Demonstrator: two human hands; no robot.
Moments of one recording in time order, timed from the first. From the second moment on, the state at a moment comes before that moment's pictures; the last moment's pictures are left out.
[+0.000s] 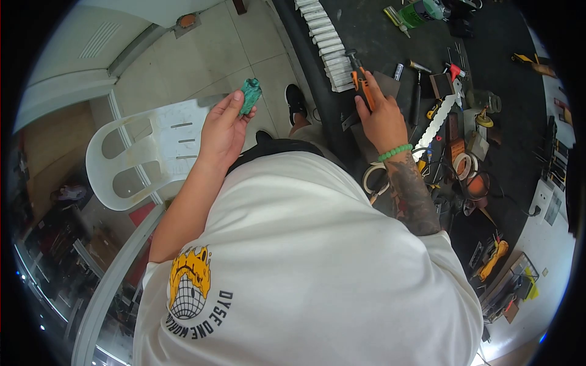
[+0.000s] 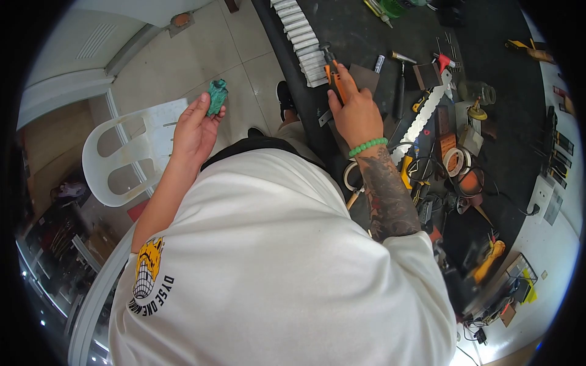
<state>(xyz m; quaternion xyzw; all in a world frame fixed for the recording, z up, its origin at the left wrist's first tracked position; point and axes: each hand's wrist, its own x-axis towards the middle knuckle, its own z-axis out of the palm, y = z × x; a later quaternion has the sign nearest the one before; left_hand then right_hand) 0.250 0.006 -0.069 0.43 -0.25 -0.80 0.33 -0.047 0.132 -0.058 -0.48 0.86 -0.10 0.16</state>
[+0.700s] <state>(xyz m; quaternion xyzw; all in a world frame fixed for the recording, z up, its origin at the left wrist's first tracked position) 0.283 0.003 -0.063 0.42 -0.26 -0.79 0.36 -0.038 0.173 -0.041 -0.38 0.86 -0.28 0.21</state>
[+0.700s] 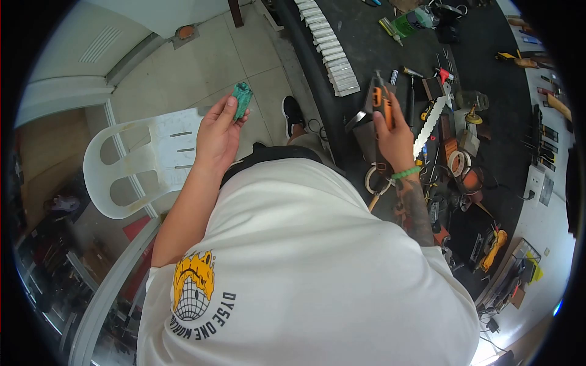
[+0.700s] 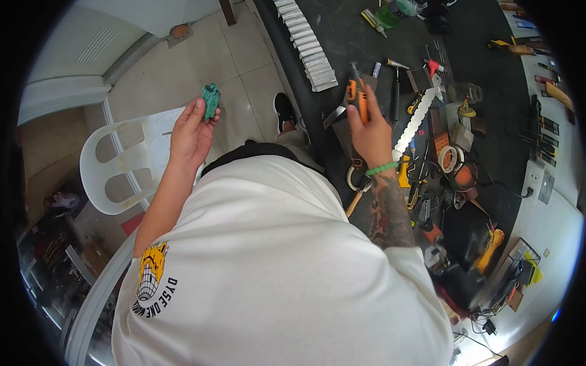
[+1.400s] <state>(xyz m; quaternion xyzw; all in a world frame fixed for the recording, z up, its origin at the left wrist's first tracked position) 0.167 -0.101 -0.051 0.40 -0.47 -0.77 0.17 -0.084 0.205 -0.045 -0.08 0.76 -0.57 0.30</state>
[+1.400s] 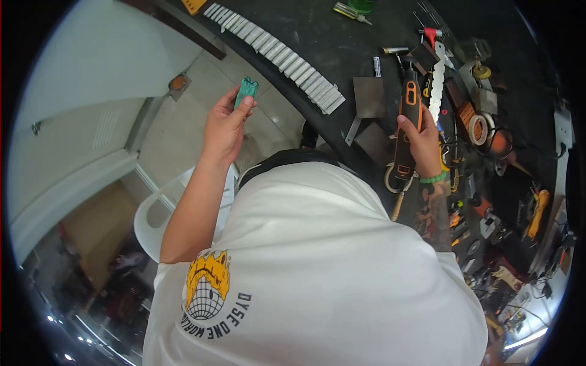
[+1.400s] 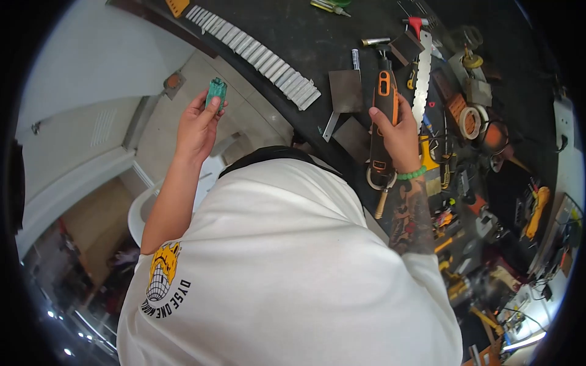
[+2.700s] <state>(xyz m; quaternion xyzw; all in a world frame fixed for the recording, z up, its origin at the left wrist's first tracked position) 0.044 -0.245 -0.087 0.07 -0.81 -0.58 0.00 0.062 0.124 -0.004 -0.12 0.94 -0.25 0.18</state>
